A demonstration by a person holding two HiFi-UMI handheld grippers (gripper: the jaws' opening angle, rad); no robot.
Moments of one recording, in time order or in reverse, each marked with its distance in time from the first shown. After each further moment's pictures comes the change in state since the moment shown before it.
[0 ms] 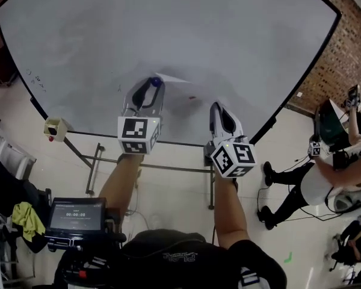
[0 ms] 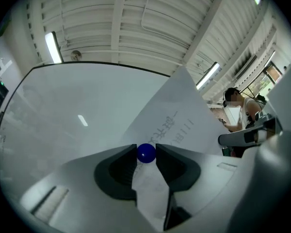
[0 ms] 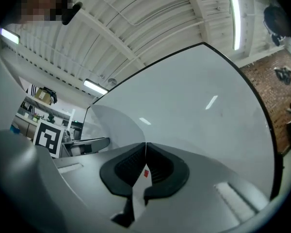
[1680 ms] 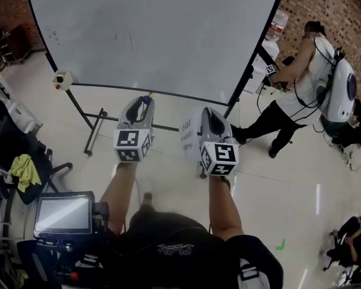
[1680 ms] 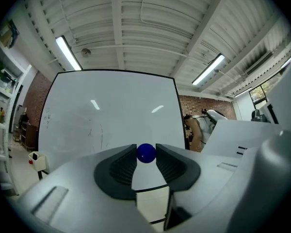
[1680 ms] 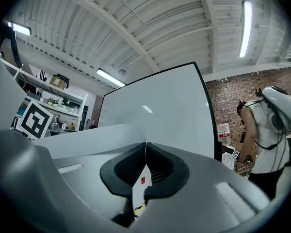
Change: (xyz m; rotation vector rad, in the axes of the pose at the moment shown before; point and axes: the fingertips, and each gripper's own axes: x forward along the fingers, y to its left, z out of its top) left arm -0.237 -0.174 -0.061 -0.077 0.201 0.119; right arm -0.261 -0.002 -0.047 -0.134 0.156 -0.001
